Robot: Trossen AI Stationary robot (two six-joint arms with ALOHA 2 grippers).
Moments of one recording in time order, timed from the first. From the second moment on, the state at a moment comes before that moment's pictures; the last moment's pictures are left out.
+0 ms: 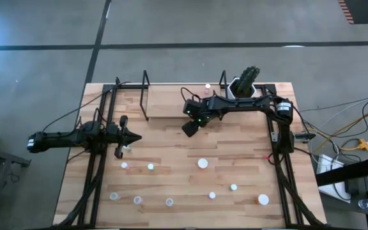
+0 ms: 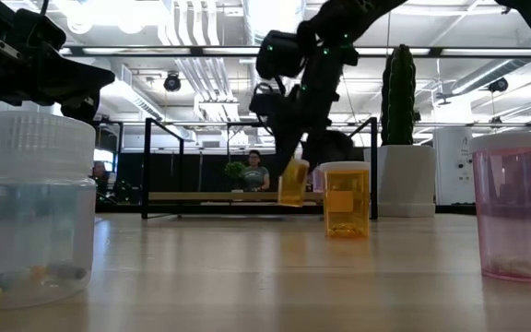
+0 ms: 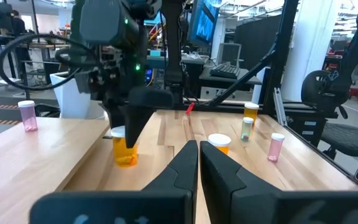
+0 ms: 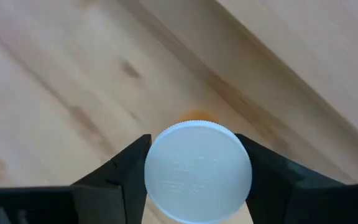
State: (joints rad) left arm 0.05 0.06 0.00 0.04 0.07 -0.07; right arm -0.23 1.97 1.52 -0.76 -0.08 0.60
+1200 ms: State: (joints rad) left arm 0.05 0.07 0.00 0.04 0.07 -0.07; right arm -0.54 2.34 2.26 -1.09 0.00 0.51
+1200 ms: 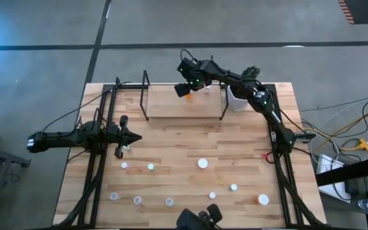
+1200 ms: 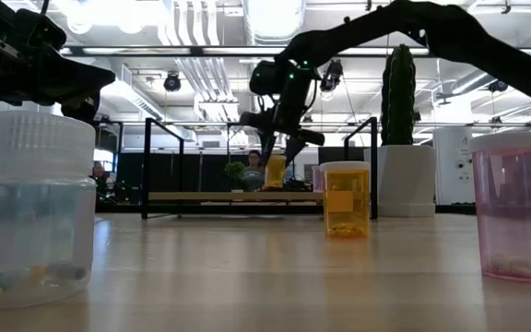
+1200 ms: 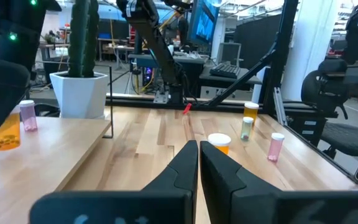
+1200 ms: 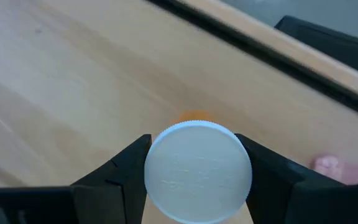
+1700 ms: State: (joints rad) left arm 0.05 0.07 0.00 0.04 0.07 -0.07; right arm -0.55 2.35 2.24 -1.10 0.11 0.52
